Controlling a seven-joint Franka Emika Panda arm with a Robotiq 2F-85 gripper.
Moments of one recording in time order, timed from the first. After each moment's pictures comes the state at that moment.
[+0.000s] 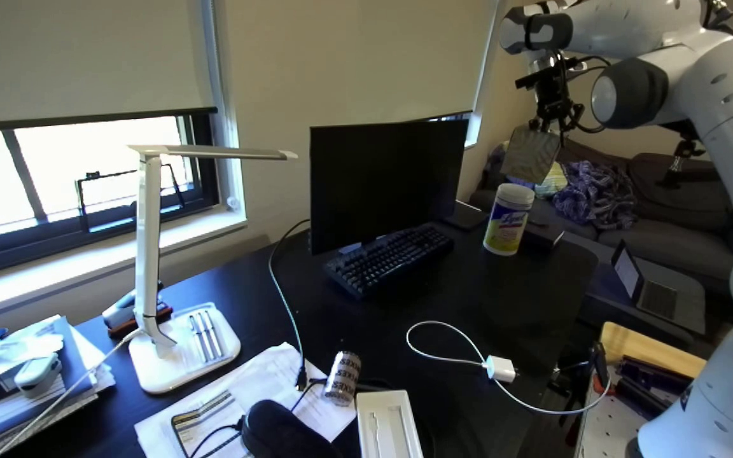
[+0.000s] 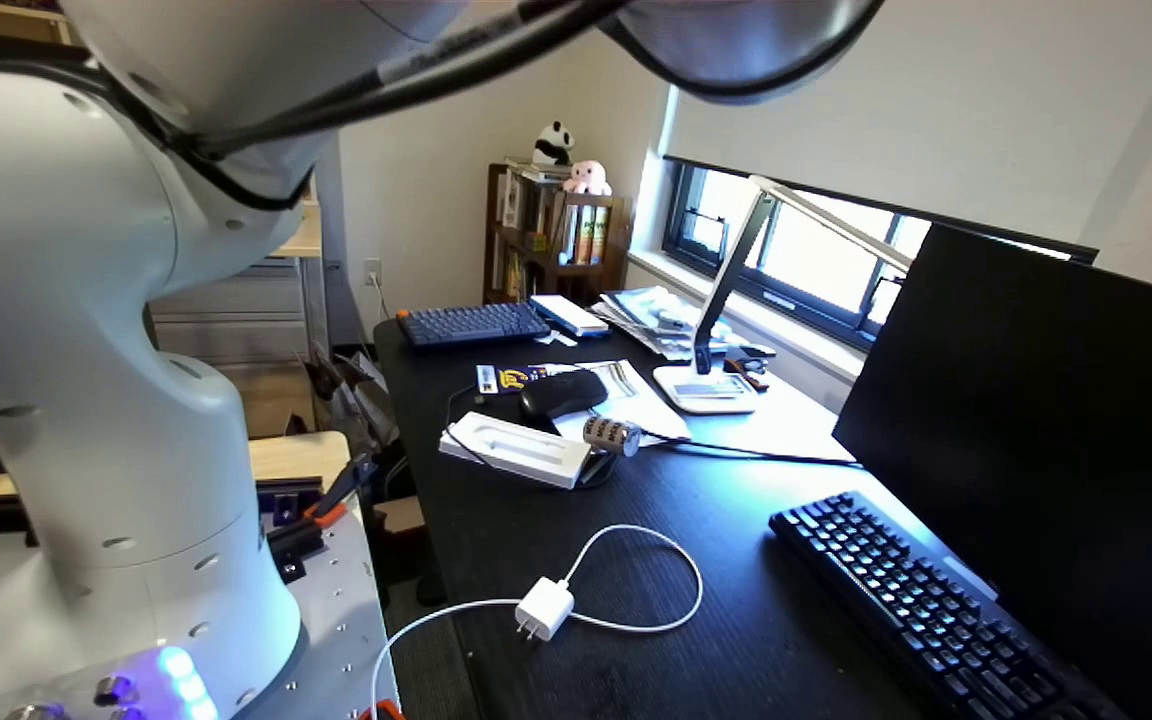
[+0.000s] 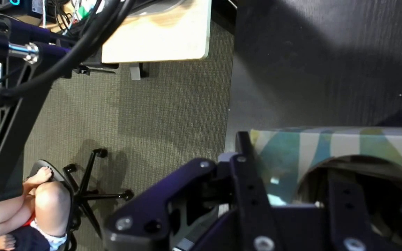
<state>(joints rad) -0.67 0.84 -0.39 -0.71 0.02 0.98 0.62</state>
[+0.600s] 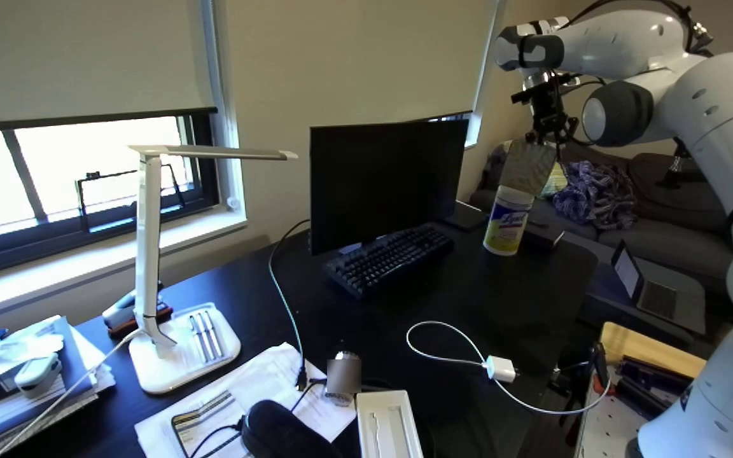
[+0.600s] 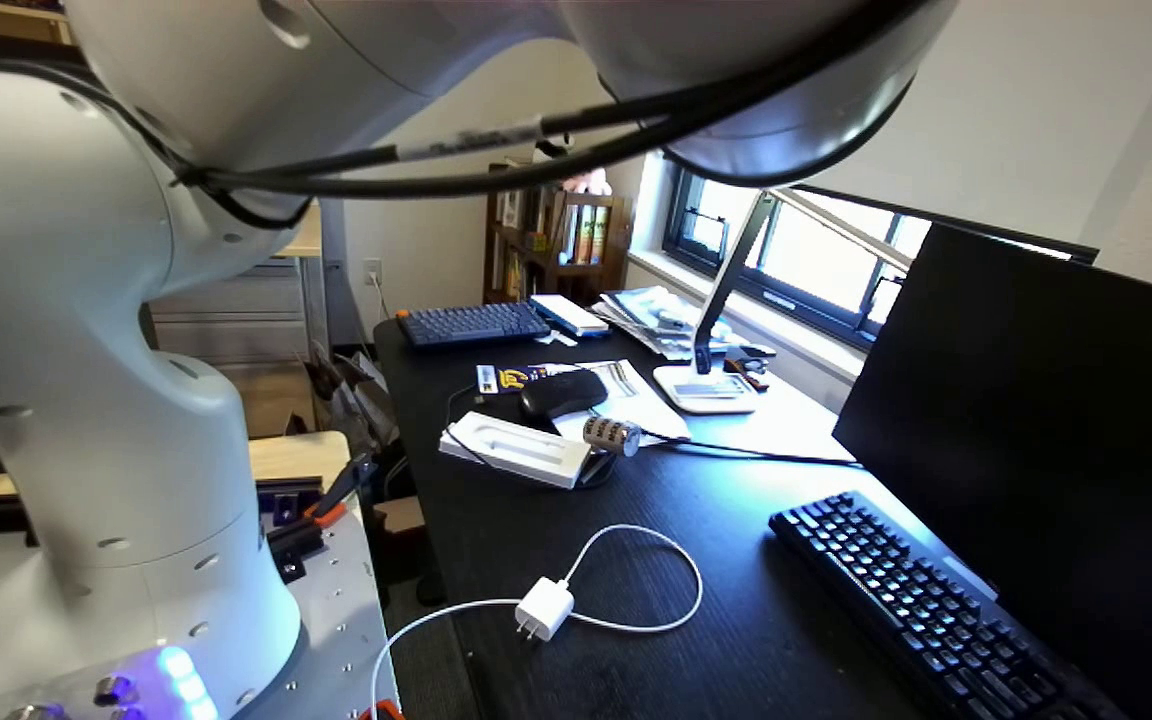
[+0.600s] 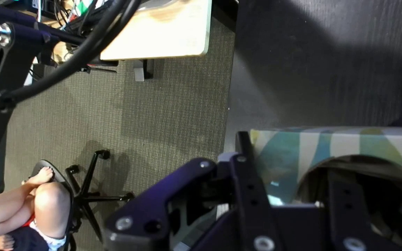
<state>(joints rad) -0.71 0.94 -0.36 -0.61 0.02 0.95 0.61</state>
